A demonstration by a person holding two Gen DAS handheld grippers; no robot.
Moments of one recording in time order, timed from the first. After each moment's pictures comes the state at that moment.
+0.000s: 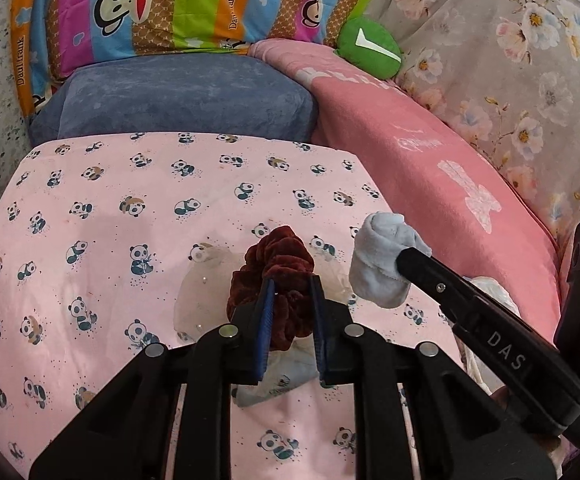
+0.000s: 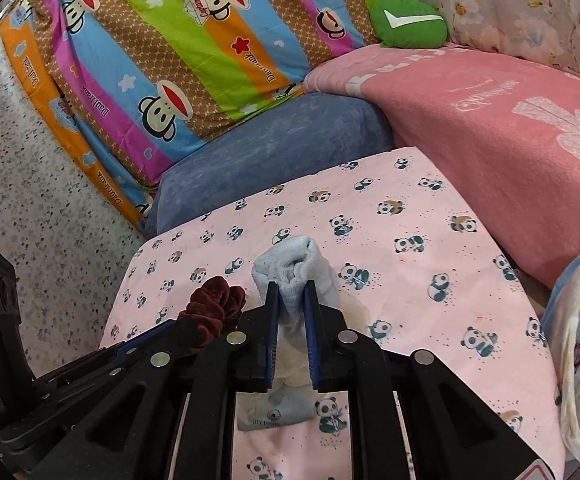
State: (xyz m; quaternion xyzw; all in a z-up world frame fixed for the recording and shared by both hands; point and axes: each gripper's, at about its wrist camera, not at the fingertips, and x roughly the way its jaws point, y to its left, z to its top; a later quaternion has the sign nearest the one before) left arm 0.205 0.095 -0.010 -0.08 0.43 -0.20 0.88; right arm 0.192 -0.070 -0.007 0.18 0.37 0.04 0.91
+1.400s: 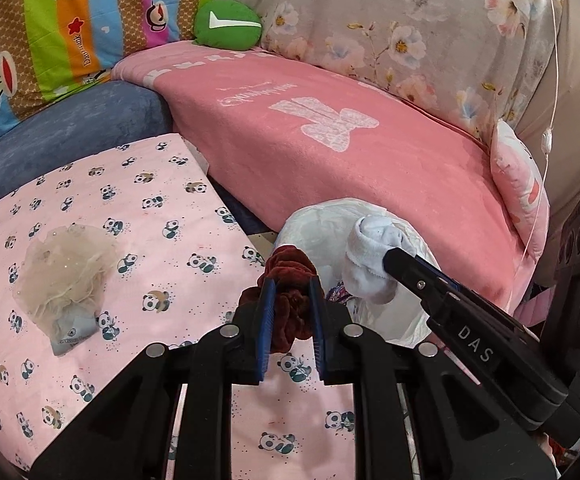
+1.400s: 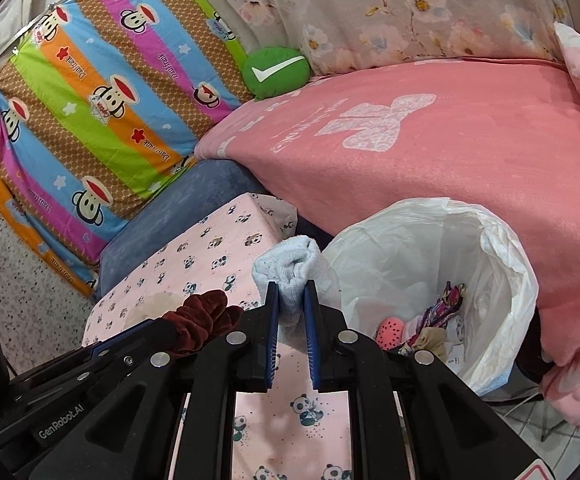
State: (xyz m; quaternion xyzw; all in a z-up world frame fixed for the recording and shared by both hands) left arm 0.068 -0.115 0.026 0.04 0.41 -0.34 0.85; right arm -0.003 -0.263 0.008 0.27 0.30 -0.11 0.91
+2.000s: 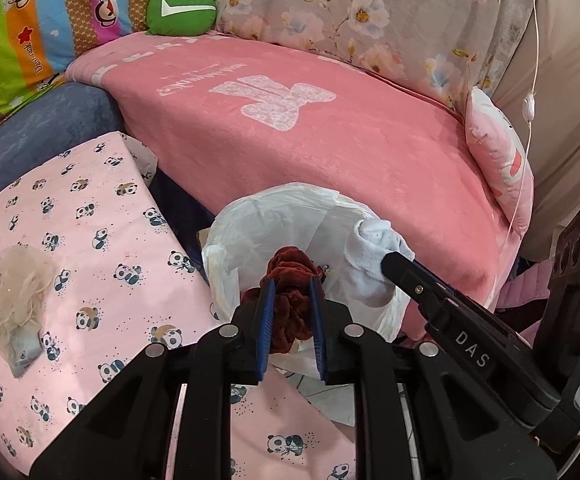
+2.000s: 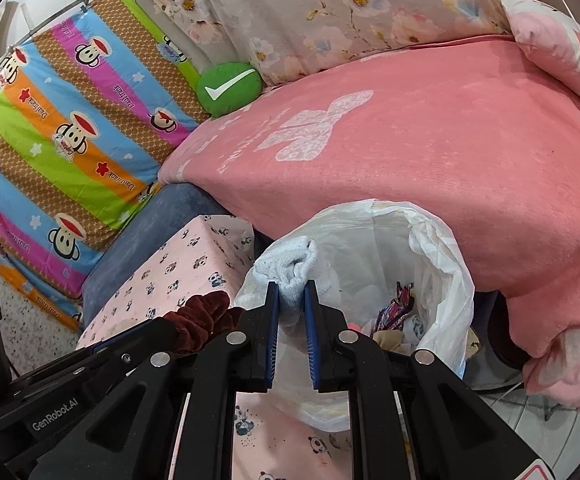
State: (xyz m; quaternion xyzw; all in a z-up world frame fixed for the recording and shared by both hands) left arm 0.062 -0.193 0.012 0.06 0.43 -0.38 0.82; right arm -0.034 -0.329 -0.015 0.31 0.28 -0.17 0.89
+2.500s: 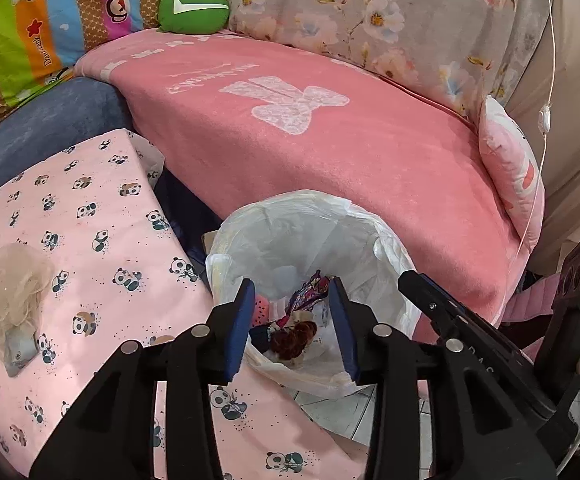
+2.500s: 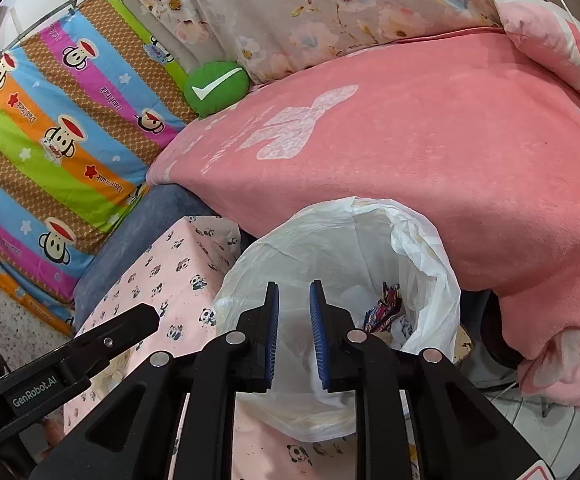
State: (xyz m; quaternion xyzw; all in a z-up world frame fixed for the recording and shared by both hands) left arm 0.074 -0.198 0.006 0.05 0.43 -0.36 0.83; right arm -0.031 -0.345 -0.029 0.31 0.29 -0.18 0.89
